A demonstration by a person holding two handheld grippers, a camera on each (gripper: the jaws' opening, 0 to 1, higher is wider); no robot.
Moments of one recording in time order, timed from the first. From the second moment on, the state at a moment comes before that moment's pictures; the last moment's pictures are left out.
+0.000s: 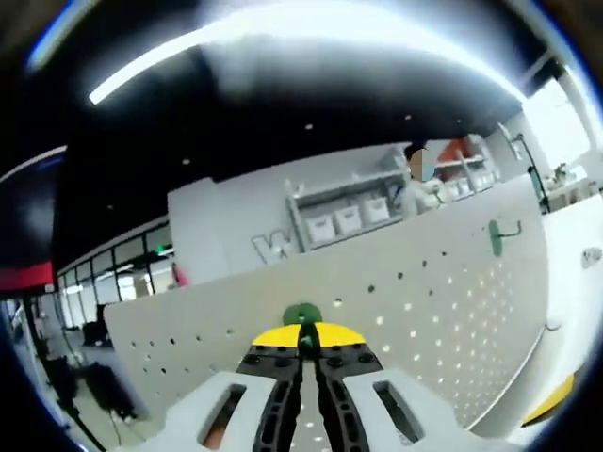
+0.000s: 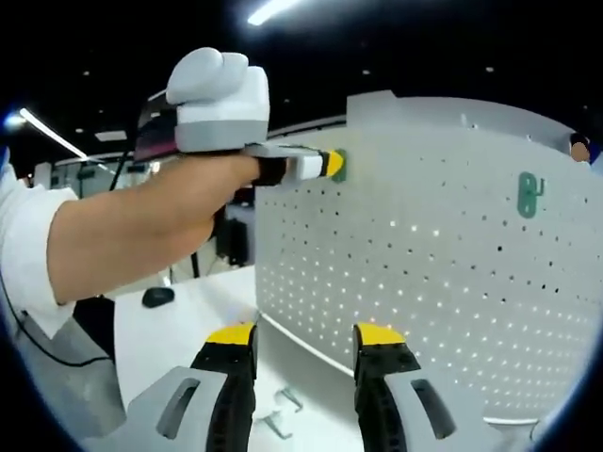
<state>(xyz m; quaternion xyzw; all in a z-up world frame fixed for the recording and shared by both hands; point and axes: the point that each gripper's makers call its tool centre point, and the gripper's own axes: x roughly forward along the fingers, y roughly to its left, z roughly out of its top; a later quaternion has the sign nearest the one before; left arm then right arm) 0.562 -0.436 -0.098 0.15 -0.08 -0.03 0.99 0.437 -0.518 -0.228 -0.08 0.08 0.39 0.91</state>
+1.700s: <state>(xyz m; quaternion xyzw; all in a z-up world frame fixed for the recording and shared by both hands) 0.537 -0.425 -0.139 0.10 -0.02 -0.08 0.99 0.440 -0.526 -0.233 -0.09 0.09 0.38 0.92</state>
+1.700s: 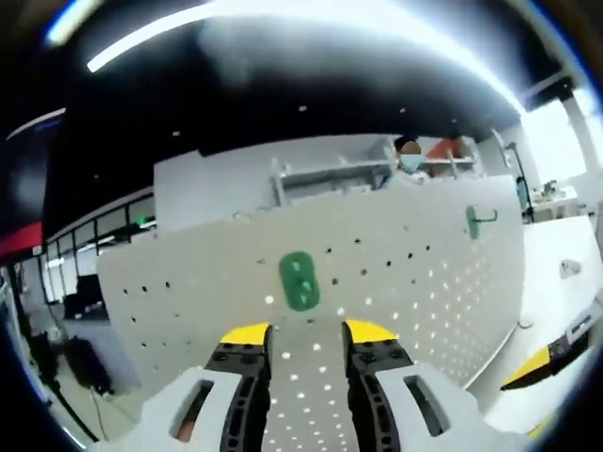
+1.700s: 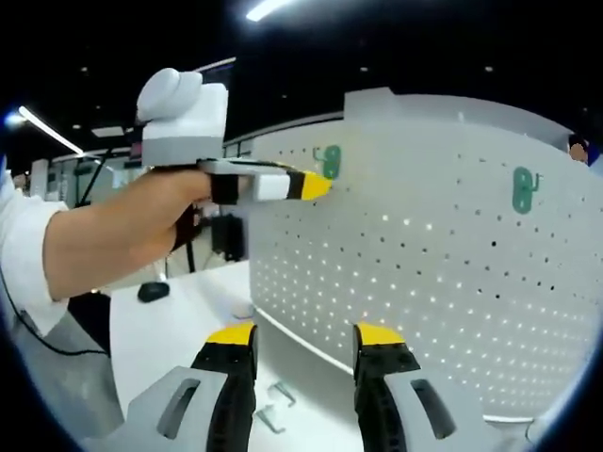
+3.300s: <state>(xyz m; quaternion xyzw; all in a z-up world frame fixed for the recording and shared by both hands) 0.470 -0.408 -0.257 0.07 0.09 -0.12 0.99 0.436 -0.534 -0.248 -0.10 0.11 0.37 0.92</state>
